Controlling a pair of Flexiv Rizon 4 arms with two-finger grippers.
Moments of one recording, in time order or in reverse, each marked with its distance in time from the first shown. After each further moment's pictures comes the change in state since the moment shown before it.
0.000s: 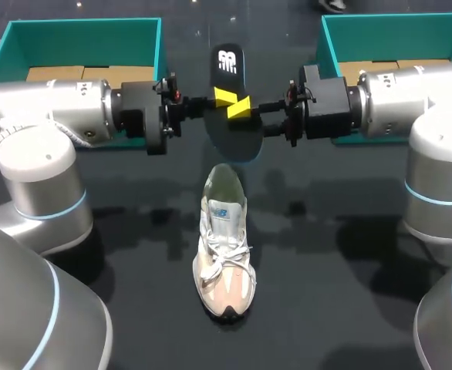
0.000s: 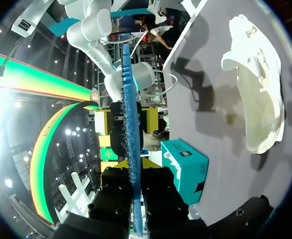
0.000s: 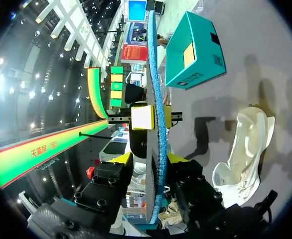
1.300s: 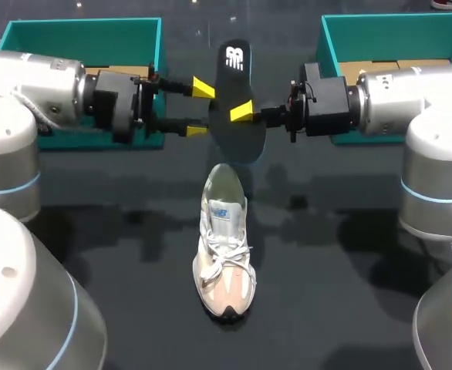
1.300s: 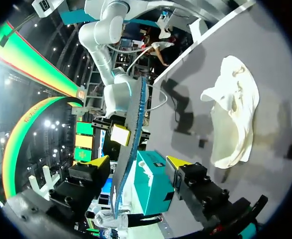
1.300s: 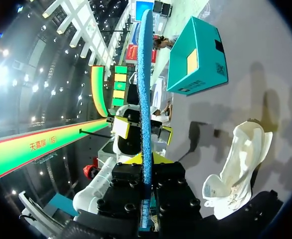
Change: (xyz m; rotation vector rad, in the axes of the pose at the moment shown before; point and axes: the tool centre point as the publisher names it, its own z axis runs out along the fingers) left arm 0.011 -0.009 -0.049 0.086 0.212 -0.202; right arm -0.011 0.017 -0.006 -0.019 0.015 -0.066
